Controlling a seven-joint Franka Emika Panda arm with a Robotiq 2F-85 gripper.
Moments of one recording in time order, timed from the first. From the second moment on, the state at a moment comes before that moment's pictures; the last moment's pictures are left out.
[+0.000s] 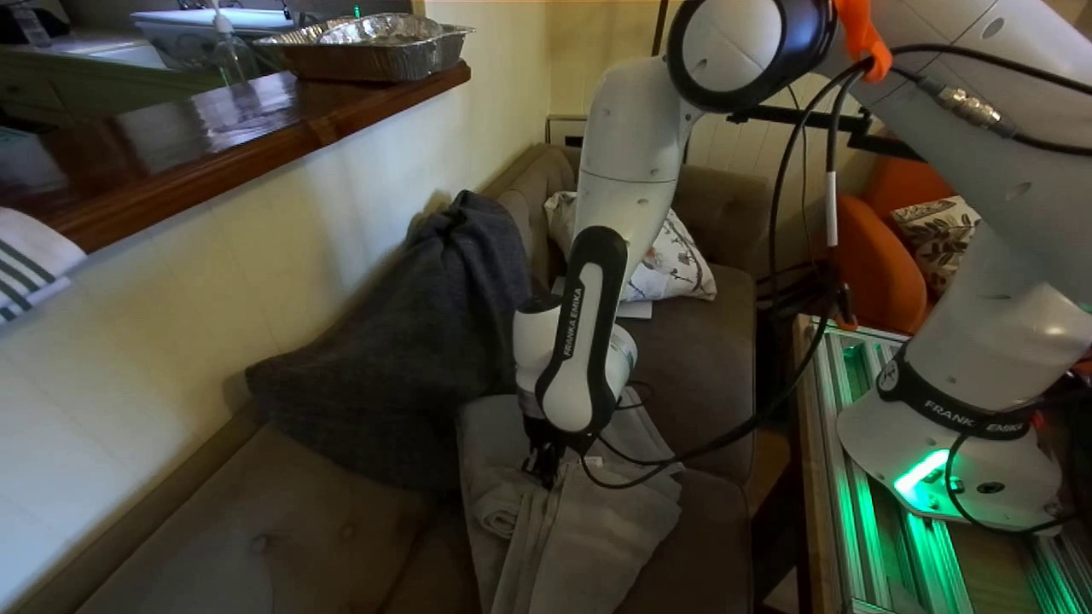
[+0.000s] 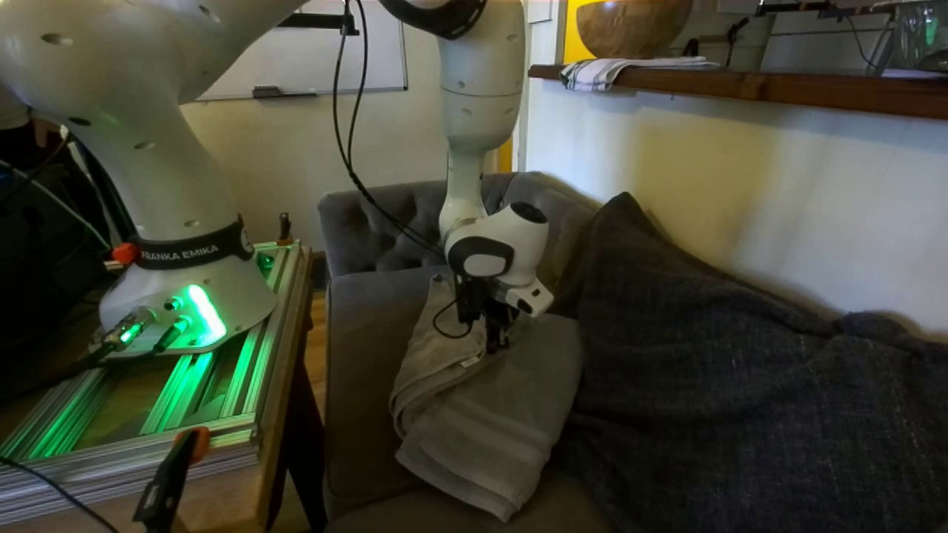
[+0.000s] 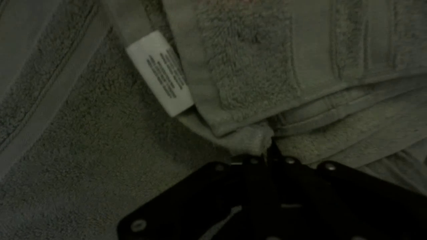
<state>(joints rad) -0.16 1.05 0.20 -2.12 0.01 3.02 0.09</state>
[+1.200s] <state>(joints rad) -0.53 1.04 0.48 -2.48 0.15 2.64 -0.36</state>
